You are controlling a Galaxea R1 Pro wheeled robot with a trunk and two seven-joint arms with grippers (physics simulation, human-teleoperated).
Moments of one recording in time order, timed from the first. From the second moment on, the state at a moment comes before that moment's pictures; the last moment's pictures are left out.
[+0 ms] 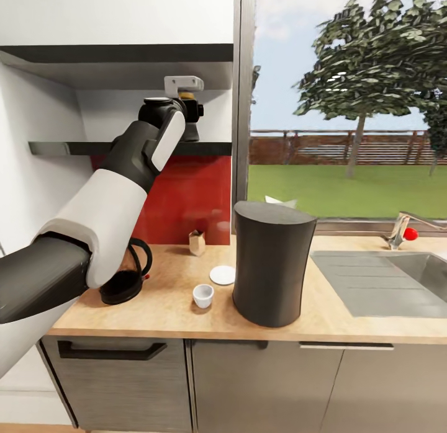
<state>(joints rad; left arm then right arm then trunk) -1.64 -0.17 -0.27 -0.74 0.28 0.54 0.37 -0.05 -0.07 0.19 -0.05 0.15 -0.20 0.00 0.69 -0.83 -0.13</state>
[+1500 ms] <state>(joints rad) -1.64 -0.17 -0.27 -0.74 0.28 0.54 0.53 -0.05 -0.07 0.19 -0.05 0.15 -0.20 0.00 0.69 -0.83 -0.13</state>
